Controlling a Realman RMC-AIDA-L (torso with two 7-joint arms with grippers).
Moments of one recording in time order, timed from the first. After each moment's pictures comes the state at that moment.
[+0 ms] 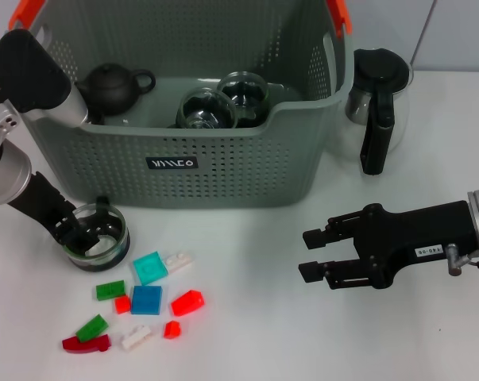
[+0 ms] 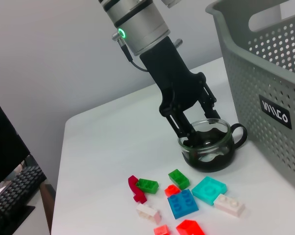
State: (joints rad) left arm -0.56 -2.13 1.13 1.28 2.86 1.53 -2.20; right arm 0.60 2.07 -0.99 -0.74 -2.03 -1.62 1.56
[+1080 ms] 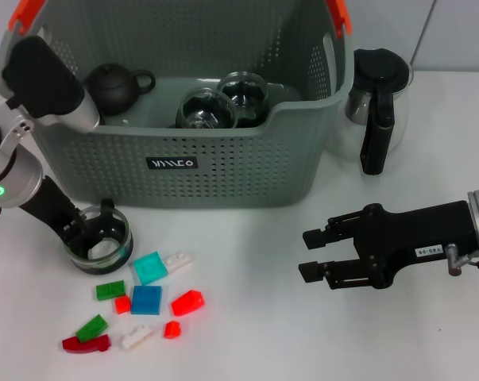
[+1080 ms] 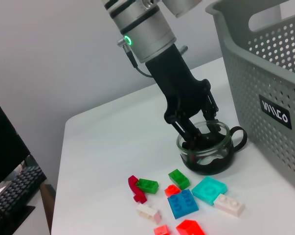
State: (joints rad) left arm -0.58 -2.12 1.16 1.22 2.86 1.48 -2.22; right arm 0.60 2.07 -0.99 -0.74 -2.03 -1.62 1.56
